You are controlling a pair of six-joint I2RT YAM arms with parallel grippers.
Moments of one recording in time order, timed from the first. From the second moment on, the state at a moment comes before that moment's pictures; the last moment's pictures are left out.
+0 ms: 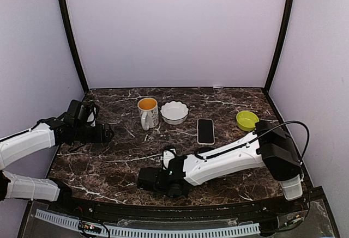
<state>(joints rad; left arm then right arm) -0.38 1.07 0.66 -0.45 -0.07 -0.40 1.46 2.15 1.54 -0.76 0.76 1.23</state>
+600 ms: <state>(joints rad) -0.38 1.07 0.65 -0.45 -0.06 -0.40 1.46 2.13 1.47 -0.66 0.77 1.11</state>
